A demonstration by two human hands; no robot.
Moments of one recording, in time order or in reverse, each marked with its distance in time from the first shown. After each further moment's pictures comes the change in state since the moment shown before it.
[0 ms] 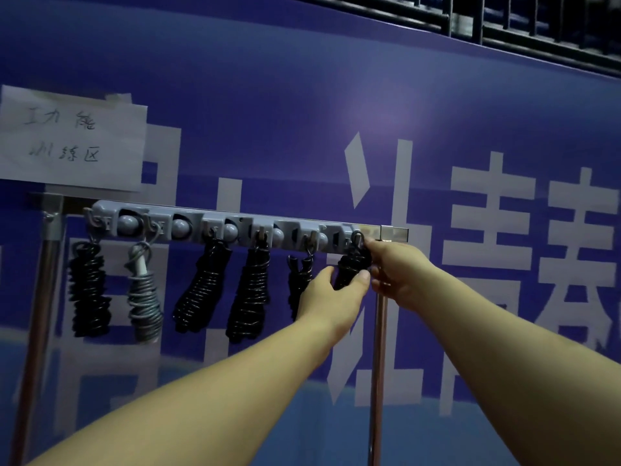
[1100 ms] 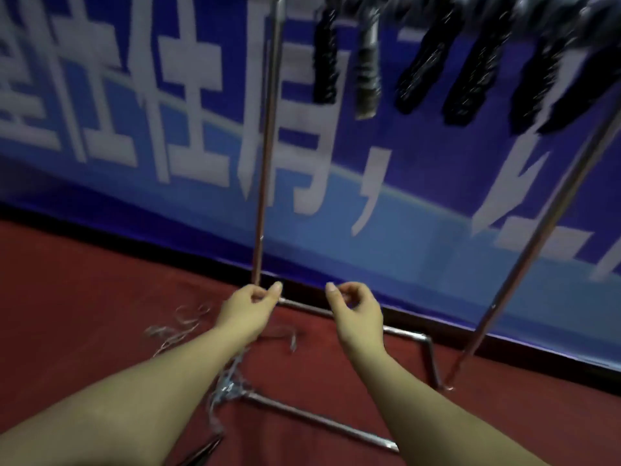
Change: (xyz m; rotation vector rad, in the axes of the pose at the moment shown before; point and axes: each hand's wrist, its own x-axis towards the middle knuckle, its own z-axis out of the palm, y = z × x) left_hand -0.290 -0.301 -0.259 0.342 0.425 -0.590; right_hand -0.282 0.358 0.198 -0.240 -0.198 -0.058
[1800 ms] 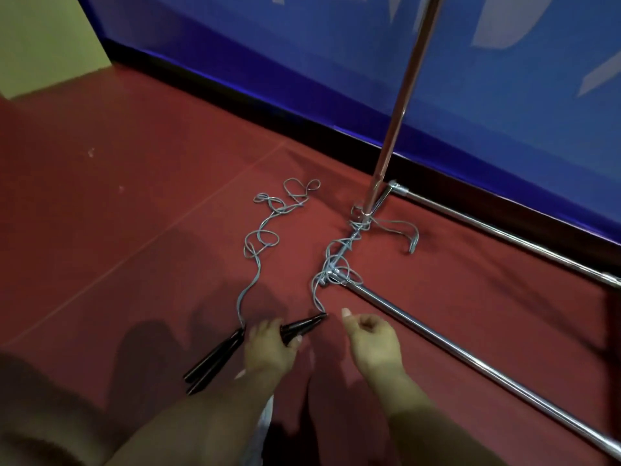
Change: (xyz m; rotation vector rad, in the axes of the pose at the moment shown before) left_hand -0.055 -0.381 0.030 0.568 0.034 -0.478; right_hand -0.137 0.227 0.161 -0.265 -0.544 0.623
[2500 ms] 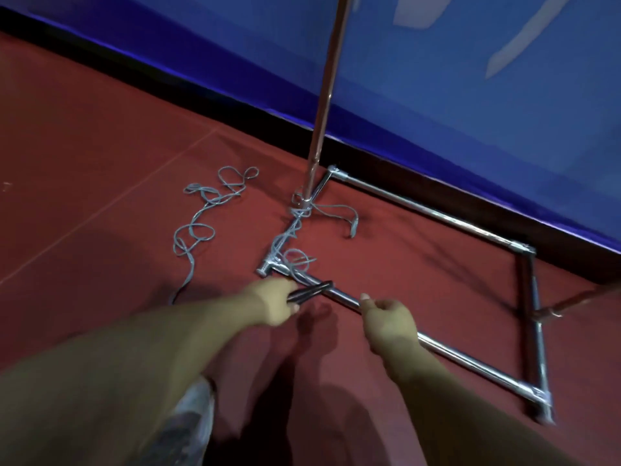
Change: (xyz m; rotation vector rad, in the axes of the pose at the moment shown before) left_hand 0.025 0.134 -0.036 0.420 -0.487 0.537; right_hand 0.019 0.007 -0.090 -0.142 0.206 0.120
